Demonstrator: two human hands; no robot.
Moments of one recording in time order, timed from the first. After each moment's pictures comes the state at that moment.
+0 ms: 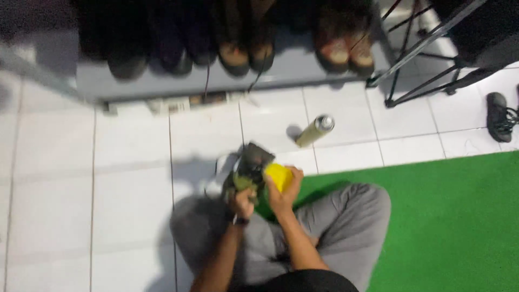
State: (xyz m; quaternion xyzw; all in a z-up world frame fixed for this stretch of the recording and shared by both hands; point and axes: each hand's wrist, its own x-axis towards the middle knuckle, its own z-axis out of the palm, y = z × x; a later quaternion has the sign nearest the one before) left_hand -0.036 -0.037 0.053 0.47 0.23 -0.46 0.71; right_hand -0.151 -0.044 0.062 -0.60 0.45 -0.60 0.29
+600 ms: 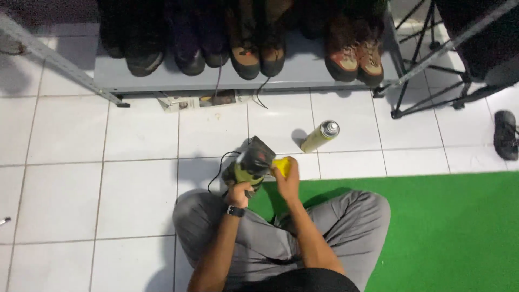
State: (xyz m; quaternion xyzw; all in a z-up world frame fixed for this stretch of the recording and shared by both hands) left_hand -0.005 0.007 0.095 0.62 0.02 -0.45 0.64; right_hand -0.163 -0.089 0.037 -0.62 0.56 -0.34 0.43
